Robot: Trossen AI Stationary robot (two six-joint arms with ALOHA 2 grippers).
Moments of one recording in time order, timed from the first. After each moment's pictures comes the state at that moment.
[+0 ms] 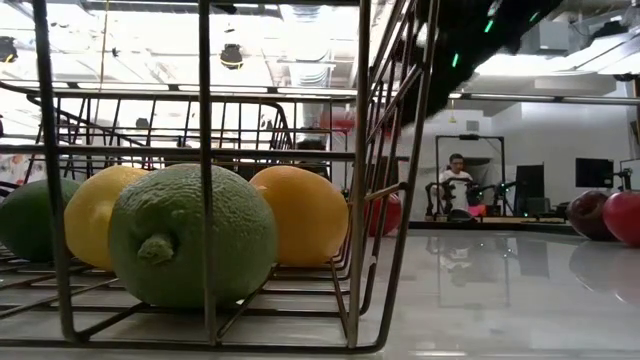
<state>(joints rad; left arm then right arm) -0.04 1.09 1.28 -0.81 -0.49 0.02 -0.25 1.34 0.90 -0.20 0.07 -0.08</state>
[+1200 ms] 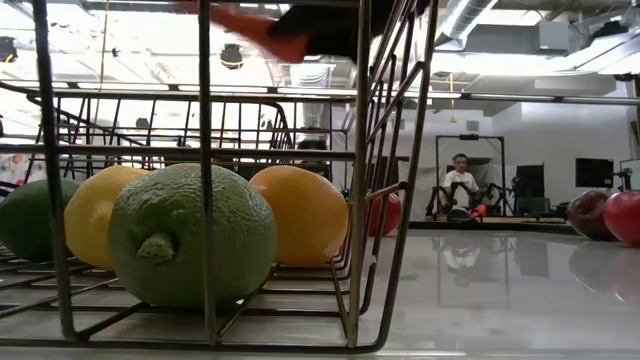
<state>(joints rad) -0.04 1.09 1.28 -0.76 -0.48 -0.02 0.25 1.72 1.18 0.11 0.25 0.09</state>
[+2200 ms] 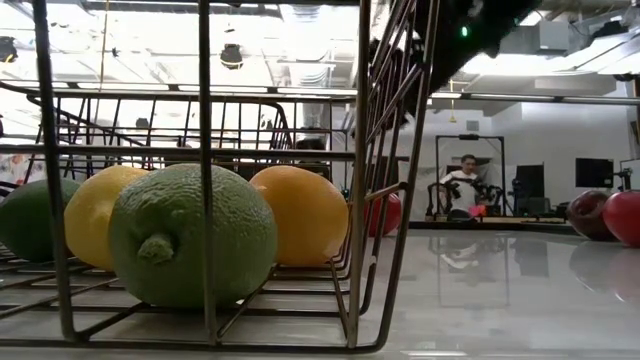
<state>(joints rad) -0.04 1.09 1.28 -0.75 -0.43 -0.04 -0.16 1.50 0.95 -0.07 0.29 -0.02</state>
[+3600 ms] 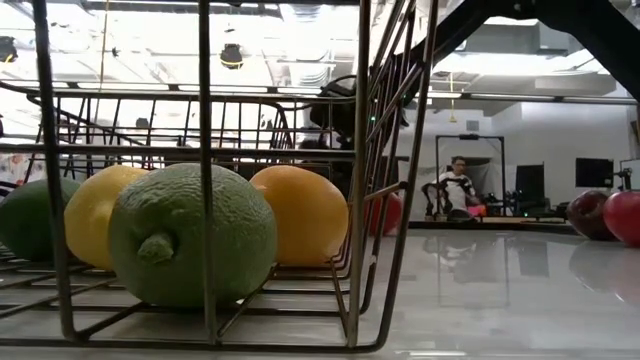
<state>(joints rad) -0.04 1.09 1.28 -0.75 -0.42 0.00 -0.35 2.10 1.44 -0.38 0.13 0.05</state>
